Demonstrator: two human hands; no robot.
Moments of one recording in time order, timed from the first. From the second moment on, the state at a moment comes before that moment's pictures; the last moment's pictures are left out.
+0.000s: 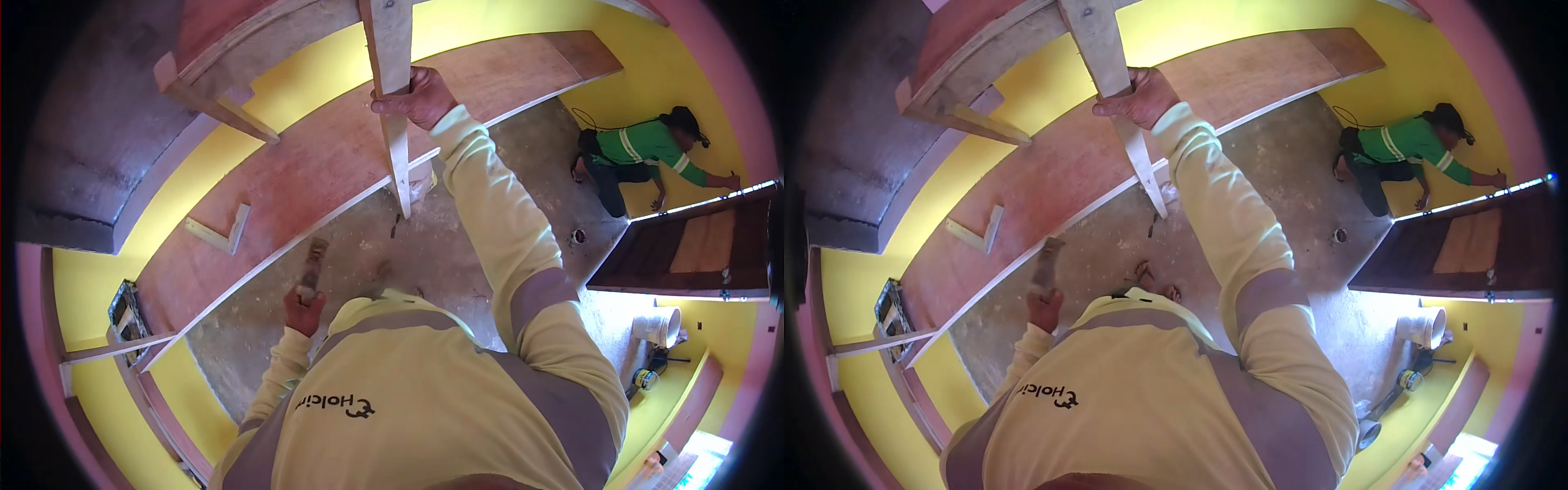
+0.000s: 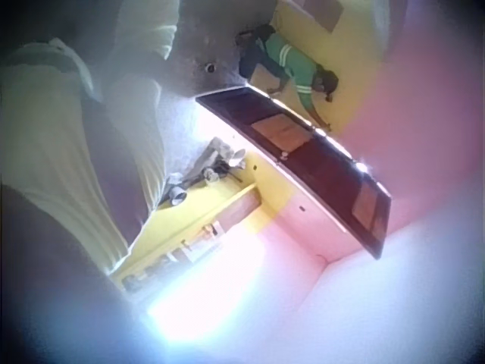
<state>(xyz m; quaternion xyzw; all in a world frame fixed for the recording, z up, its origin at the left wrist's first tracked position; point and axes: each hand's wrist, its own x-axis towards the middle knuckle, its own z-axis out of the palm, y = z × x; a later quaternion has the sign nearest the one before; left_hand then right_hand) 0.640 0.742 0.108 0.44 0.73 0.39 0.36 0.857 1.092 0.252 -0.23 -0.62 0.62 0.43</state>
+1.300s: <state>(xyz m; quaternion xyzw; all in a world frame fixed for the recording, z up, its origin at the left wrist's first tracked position) 0.898 0.970 -0.125 0.08 0.79 0.54 0.28 0.841 1.162 0.231 0.16 -0.69 0.68 0.21</state>
